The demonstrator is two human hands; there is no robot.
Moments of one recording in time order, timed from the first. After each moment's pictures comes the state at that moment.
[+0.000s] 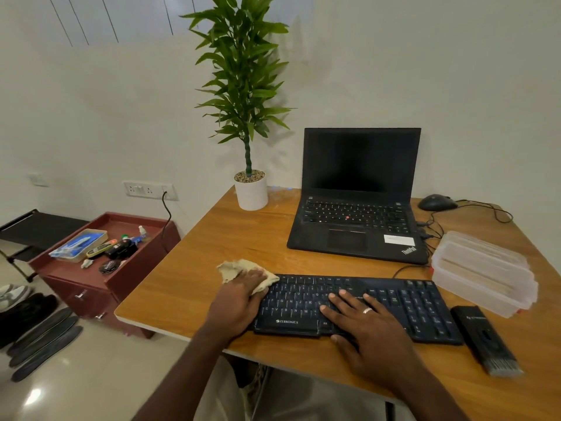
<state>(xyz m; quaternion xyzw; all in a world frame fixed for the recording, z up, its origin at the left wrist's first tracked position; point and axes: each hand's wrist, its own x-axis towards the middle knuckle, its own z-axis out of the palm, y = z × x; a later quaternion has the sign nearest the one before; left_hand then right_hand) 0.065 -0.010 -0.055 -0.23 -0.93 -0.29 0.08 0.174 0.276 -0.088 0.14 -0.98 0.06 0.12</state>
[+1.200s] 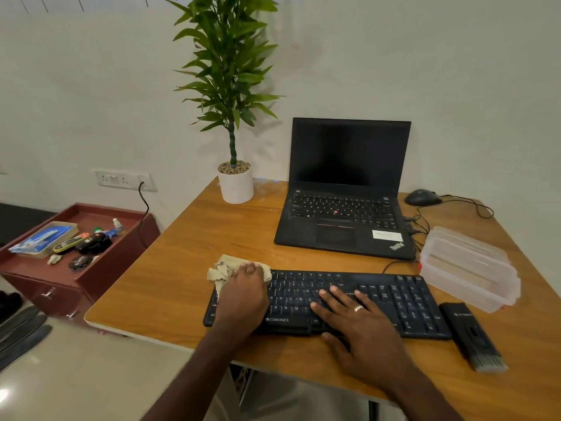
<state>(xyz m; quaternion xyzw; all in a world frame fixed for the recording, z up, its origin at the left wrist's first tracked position) 0.061 0.043 -0.043 -0.15 -0.98 -0.09 0.03 0.173 0.275 -0.087 0.13 -0.98 0.07 0.14</state>
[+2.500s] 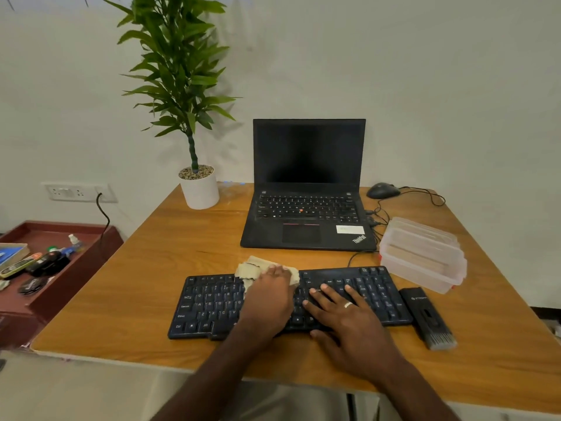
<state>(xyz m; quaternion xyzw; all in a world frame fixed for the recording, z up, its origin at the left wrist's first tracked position) 0.083 0.137 -0.041 -0.26 -0.96 -0.14 0.00 0.190 0.306 -0.082 0.10 -0.98 0.07 0.13</state>
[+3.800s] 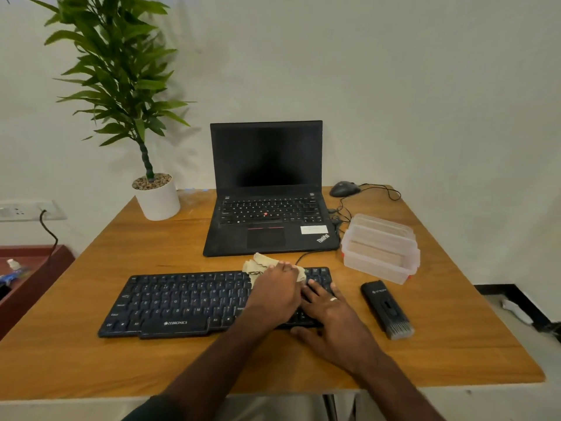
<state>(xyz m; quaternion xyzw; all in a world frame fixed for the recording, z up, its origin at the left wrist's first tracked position) 0.077 0.209 -0.043 -0.37 -0.92 -0.10 0.03 0.198 0.323 -0.064 0.01 -0.98 0.16 0.07</state>
